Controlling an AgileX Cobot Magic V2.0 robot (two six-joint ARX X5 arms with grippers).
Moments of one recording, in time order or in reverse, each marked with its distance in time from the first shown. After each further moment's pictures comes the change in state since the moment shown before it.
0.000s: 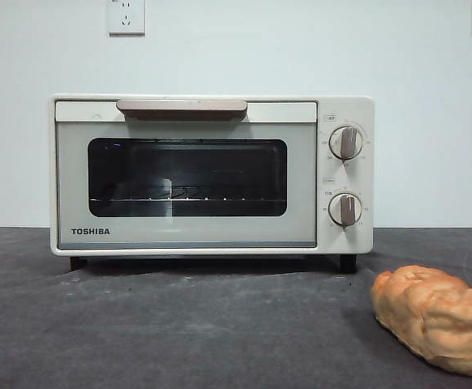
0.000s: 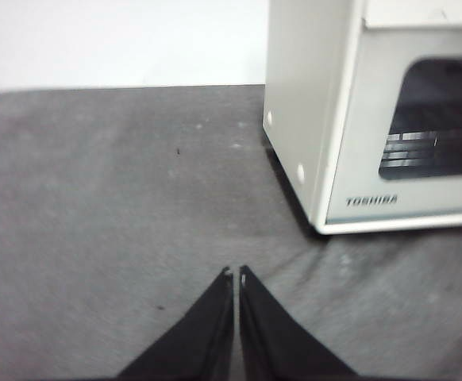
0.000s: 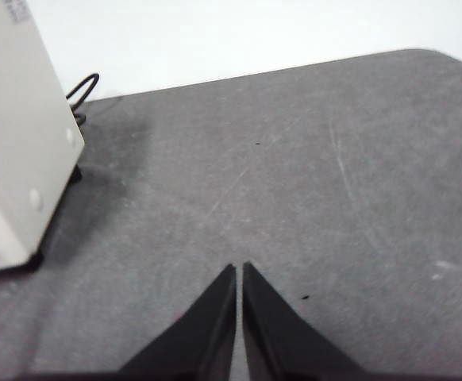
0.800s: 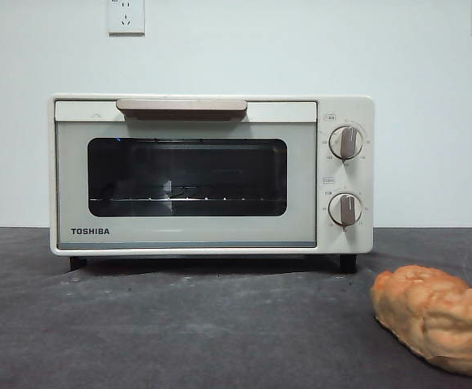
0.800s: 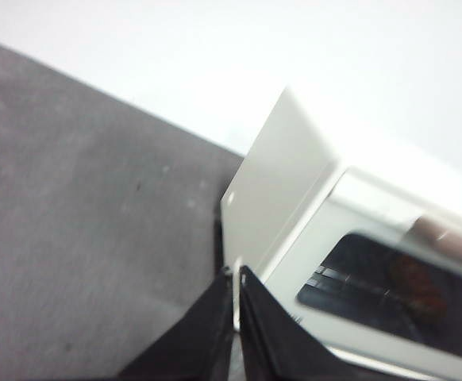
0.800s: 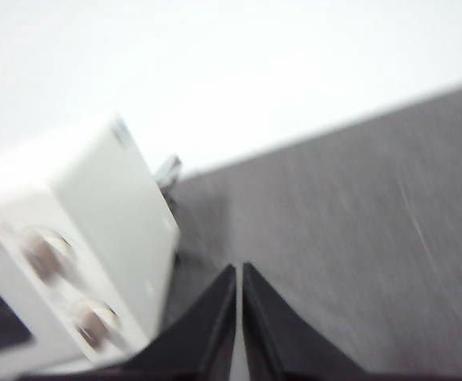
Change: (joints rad) left arm 0.000 0.031 0.194 -0.054 0.000 -0.411; right arm 0.000 0.007 0.174 -0.005 -0.120 0.149
